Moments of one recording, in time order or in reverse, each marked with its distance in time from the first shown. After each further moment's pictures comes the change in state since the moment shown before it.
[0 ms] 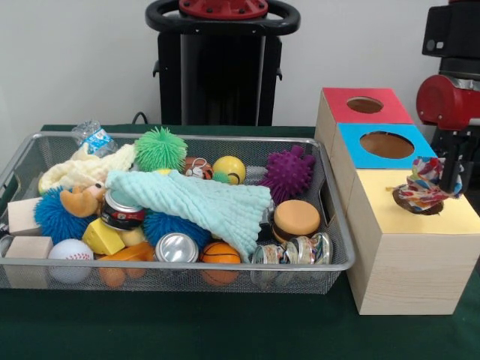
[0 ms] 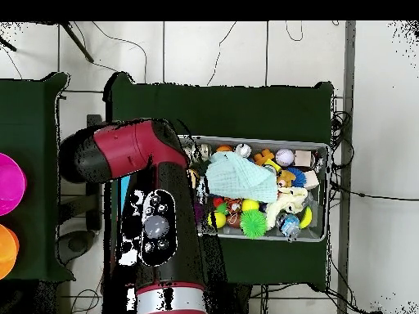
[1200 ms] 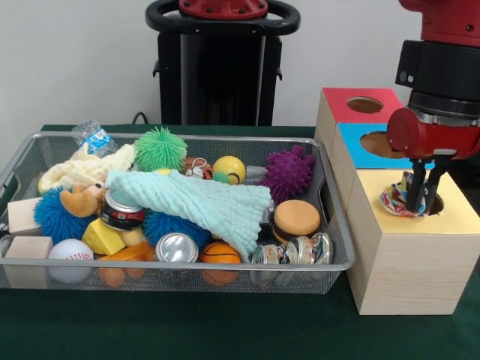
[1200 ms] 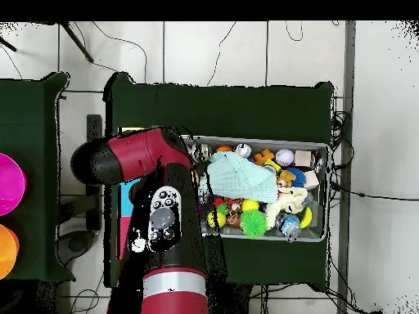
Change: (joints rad) arm 0.000 0.064 -0.021 0.022 0.000 -0.021 0.000
